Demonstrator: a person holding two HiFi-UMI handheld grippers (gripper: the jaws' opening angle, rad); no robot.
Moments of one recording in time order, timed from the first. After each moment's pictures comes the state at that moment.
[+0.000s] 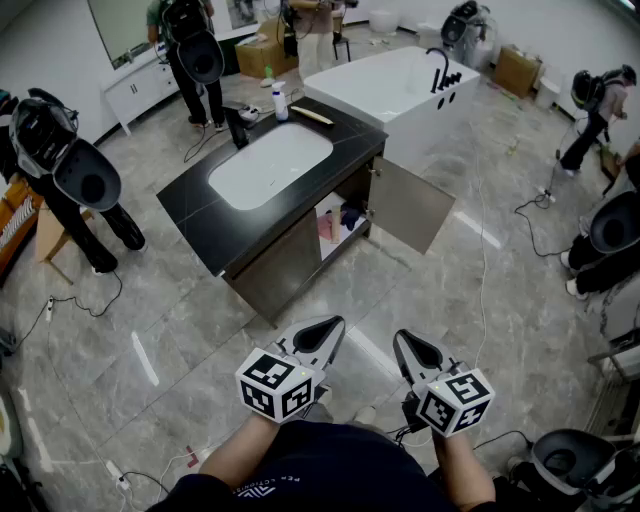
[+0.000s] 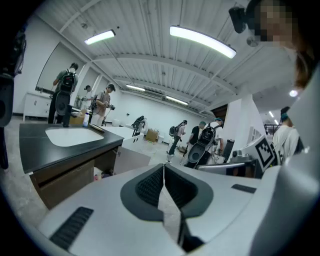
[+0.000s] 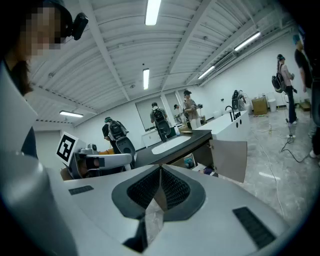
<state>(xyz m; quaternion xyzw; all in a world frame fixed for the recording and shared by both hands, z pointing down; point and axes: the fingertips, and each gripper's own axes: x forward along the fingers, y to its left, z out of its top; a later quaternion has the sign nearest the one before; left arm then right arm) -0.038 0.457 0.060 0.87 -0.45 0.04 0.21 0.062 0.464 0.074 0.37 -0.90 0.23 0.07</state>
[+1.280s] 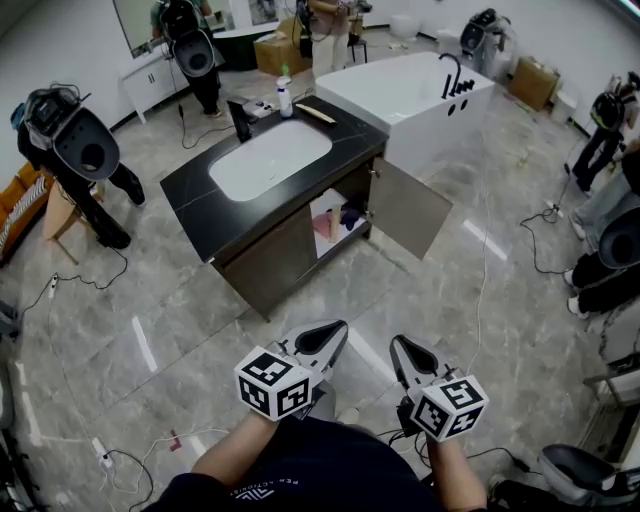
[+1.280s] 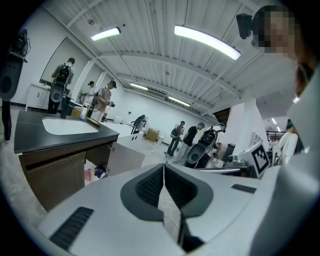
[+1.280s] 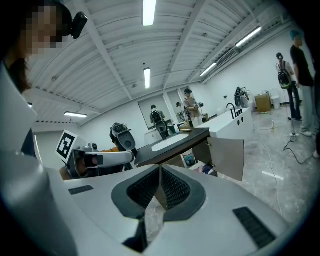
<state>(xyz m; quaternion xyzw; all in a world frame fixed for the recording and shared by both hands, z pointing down) 0.027 0.460 0.066 0.86 -0.46 0.03 0.23 0.118 0.462 0.086 0.34 -0.91 0.23 0.08</state>
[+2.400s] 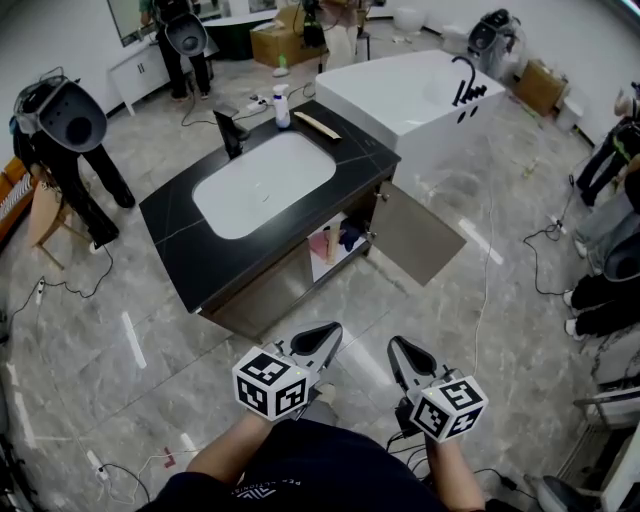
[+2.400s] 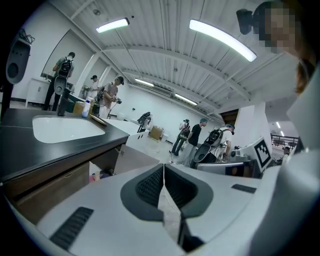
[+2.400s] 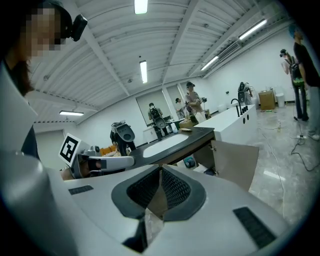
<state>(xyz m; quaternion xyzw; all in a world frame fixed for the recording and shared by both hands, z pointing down) -0.044 0.301 0.091 0.85 -0.46 0.03 0.26 0.053 0.302 0.095 0.33 -0.91 0.24 0.10</state>
